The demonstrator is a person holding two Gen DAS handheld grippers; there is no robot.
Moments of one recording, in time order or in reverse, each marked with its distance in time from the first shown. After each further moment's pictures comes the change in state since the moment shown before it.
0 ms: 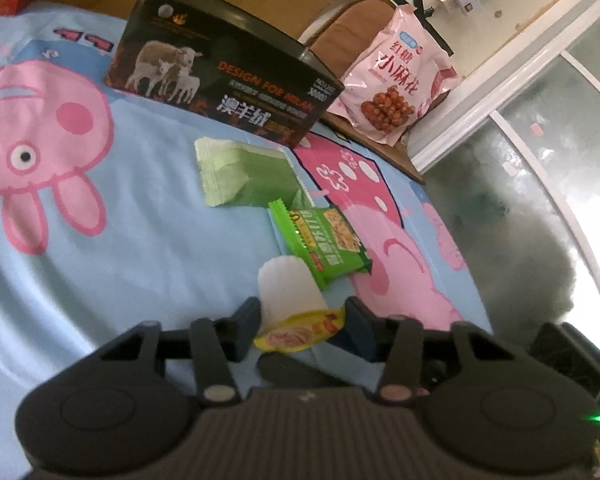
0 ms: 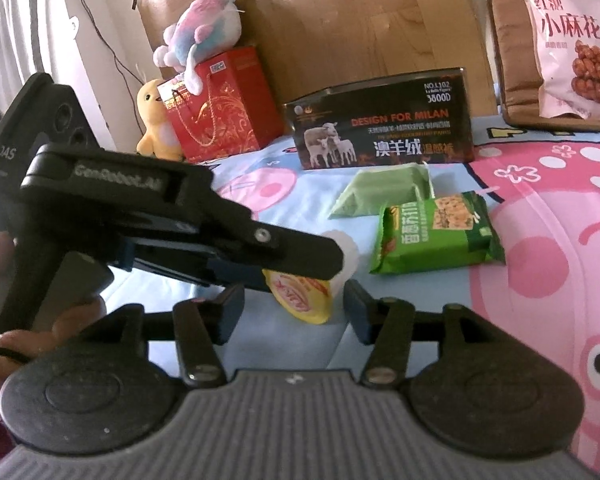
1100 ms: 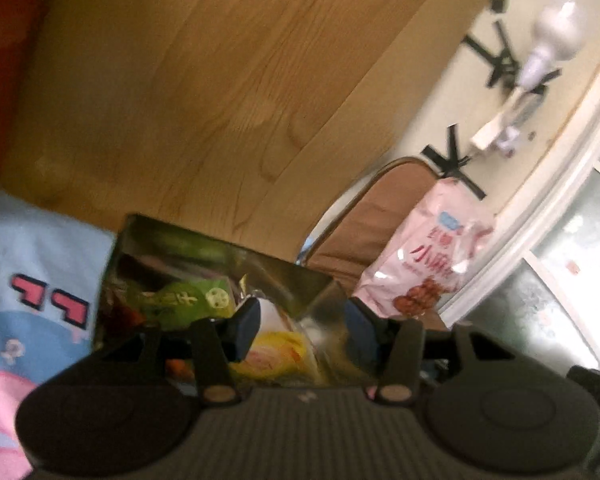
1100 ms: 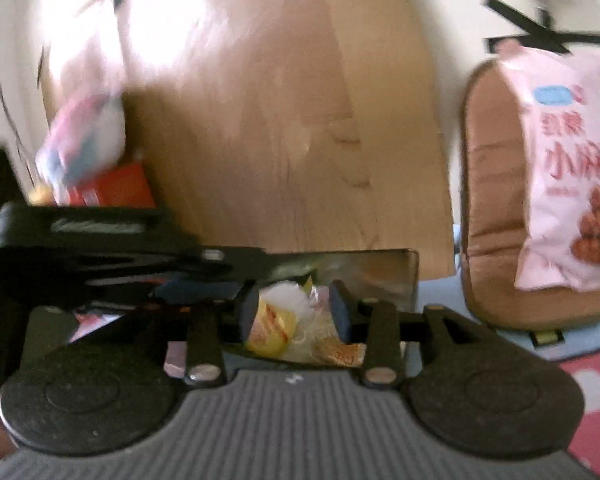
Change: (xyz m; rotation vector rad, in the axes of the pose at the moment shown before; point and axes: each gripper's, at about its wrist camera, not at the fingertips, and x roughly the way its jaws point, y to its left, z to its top) left arm 0.009 0.008 0.176 0.051 -0.311 0.060; right arm 0.070 -0.081 0.151 0.061 -0.230 -0.146
